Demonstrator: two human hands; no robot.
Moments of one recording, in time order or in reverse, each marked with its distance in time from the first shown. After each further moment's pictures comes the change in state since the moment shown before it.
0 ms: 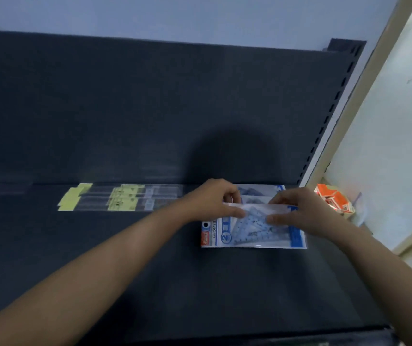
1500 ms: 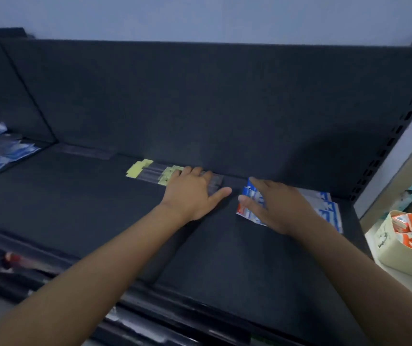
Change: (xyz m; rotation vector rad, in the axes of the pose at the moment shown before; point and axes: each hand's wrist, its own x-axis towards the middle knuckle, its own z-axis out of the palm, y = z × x) left_hand -0.086 0.003 -0.016 0.732 0.337 -0.585; right_hand 0.036 -0.056 0.050 -0.377 -0.084 -0.395
